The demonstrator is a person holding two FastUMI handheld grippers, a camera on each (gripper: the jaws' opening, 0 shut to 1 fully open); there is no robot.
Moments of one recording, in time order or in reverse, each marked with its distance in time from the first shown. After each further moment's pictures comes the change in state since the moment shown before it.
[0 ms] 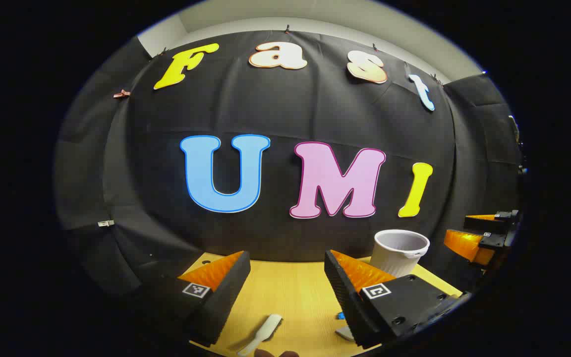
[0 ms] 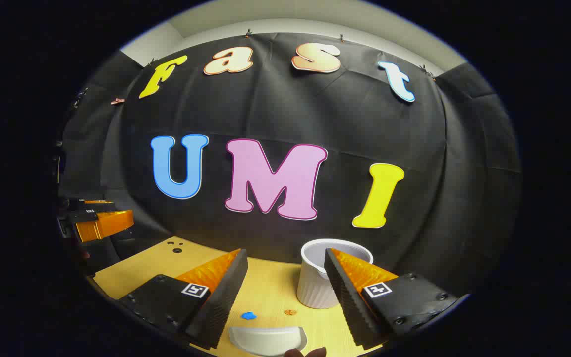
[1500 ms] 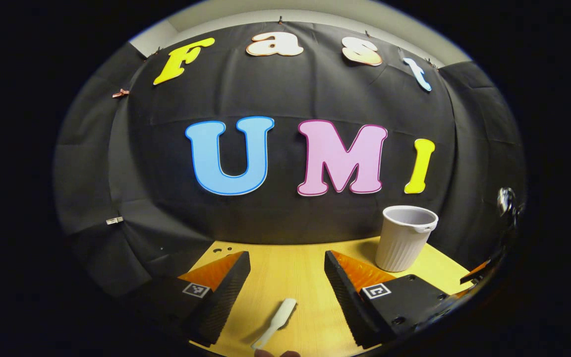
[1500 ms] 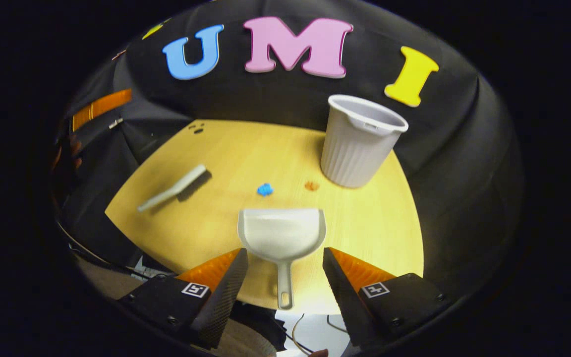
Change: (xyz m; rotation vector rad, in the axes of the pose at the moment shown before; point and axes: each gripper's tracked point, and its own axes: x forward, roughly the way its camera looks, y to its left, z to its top) left arm -0.020 0.025 -0.052 0.054 0.093 0.038; right arm -0.097 0.008 -0.267 -0.032 0.832 0.182
